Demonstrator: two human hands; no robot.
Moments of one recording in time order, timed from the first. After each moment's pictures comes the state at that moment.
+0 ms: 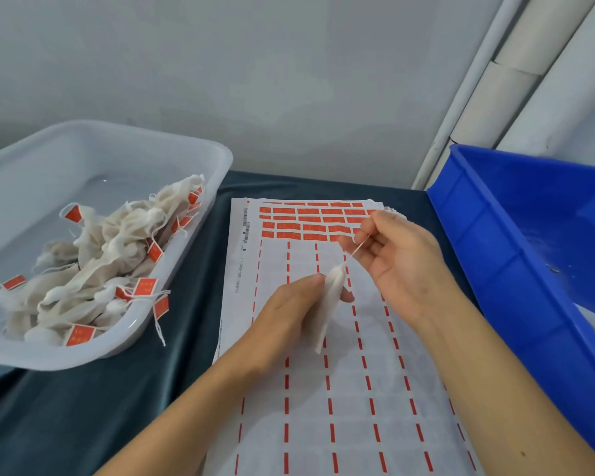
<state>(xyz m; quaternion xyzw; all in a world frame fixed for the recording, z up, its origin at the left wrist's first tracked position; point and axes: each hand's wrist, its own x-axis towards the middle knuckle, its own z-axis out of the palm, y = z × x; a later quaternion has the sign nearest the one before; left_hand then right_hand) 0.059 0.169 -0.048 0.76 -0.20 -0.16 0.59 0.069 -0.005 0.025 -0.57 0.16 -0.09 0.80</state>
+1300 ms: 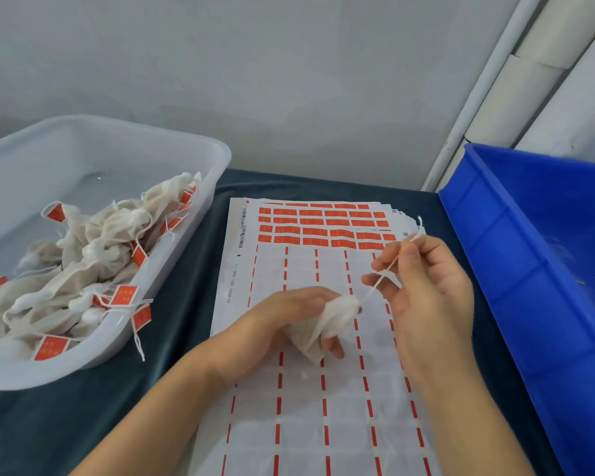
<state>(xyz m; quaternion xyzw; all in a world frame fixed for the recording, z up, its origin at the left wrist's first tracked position) 0.082 0.171 -0.034 0.69 -0.15 -0.33 0.63 0.037 -0.004 -0.005 -0.65 0.11 -0.25 0.70</state>
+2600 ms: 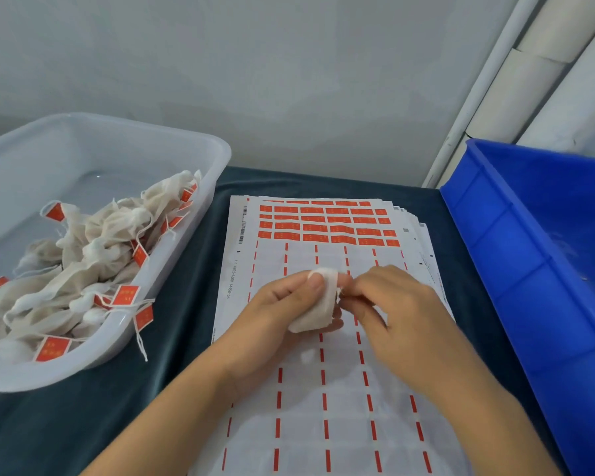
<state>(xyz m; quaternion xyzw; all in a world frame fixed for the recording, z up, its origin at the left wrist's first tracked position) 0.070 0.175 -0.039 0.57 -0.16 -0.27 0.76 0.027 -0.022 -0.016 -0.95 -0.13 -0.15 0.23</state>
